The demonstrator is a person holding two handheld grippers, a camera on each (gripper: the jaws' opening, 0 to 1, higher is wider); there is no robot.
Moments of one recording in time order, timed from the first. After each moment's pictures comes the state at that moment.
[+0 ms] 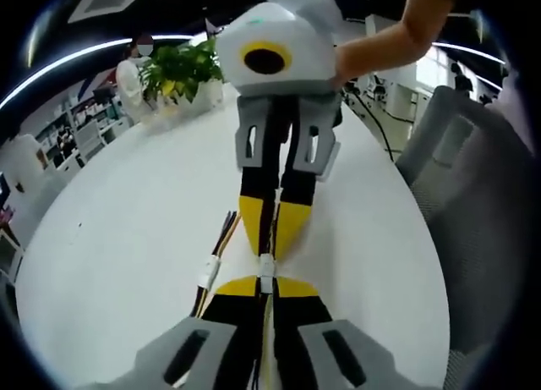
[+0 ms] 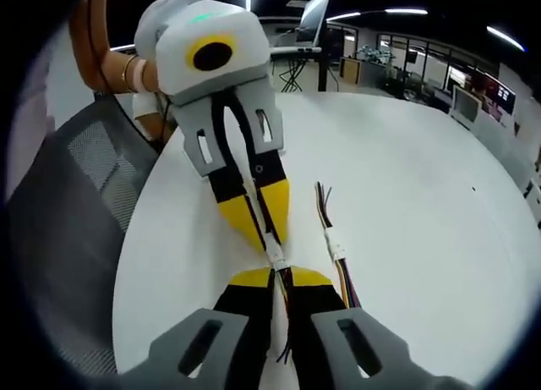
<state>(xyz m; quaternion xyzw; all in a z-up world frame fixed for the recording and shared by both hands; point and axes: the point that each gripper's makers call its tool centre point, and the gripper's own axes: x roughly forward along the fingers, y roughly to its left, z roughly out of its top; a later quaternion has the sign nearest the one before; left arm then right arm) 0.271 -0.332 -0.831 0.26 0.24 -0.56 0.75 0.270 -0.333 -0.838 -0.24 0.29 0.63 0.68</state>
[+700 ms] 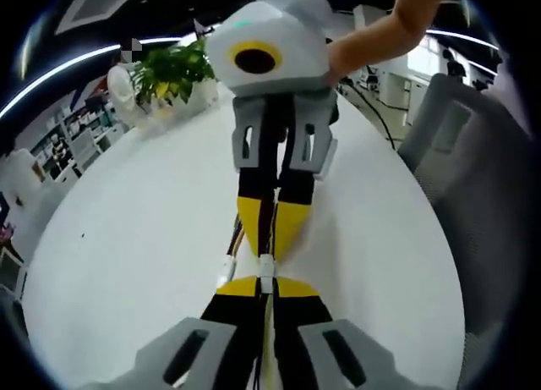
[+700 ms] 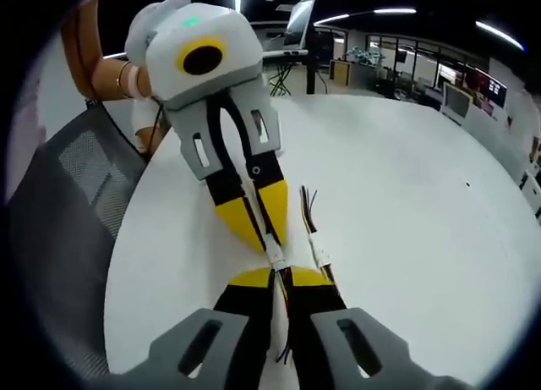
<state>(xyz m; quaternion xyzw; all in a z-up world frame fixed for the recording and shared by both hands) 0.293 -0.326 -0.832 0.30 0.23 -0.57 0.73 0.285 -0.326 -0.837 -0.22 0.29 0.61 0.70</state>
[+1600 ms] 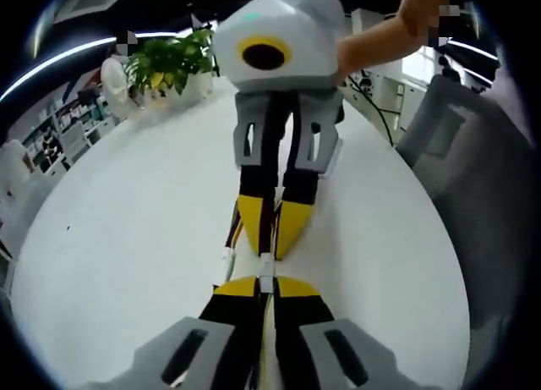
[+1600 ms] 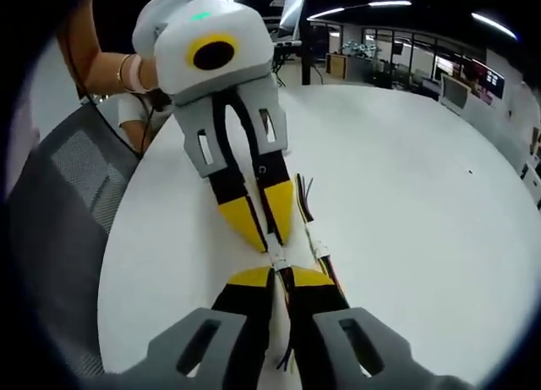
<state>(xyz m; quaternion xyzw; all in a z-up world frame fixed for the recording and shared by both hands) 0.290 -0.328 -0.848 0.28 0.25 -0.59 0.72 0.281 -0.326 -0.850 -0.22 0.30 0.61 0.70</state>
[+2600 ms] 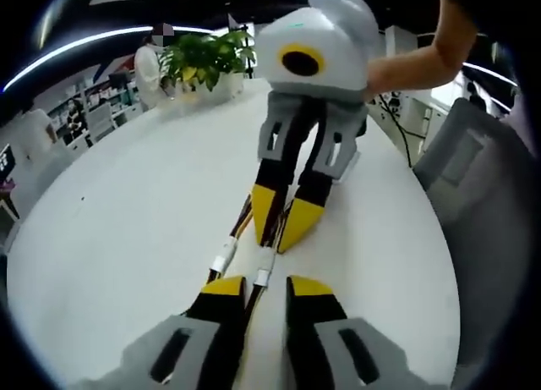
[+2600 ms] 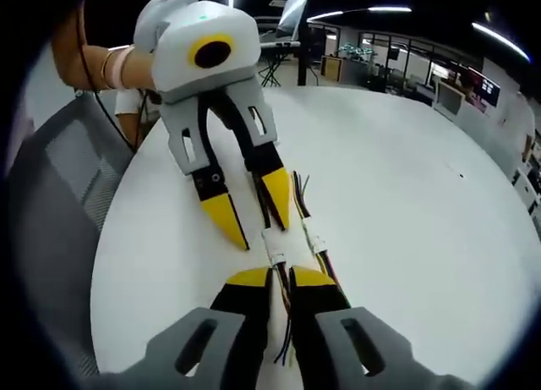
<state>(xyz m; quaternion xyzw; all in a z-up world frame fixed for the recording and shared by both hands) 0.288 -0.319 -0.847 0.23 0.26 -0.53 0.77 0.288 -0.336 -0.852 -0.24 0.29 0.59 0.71</state>
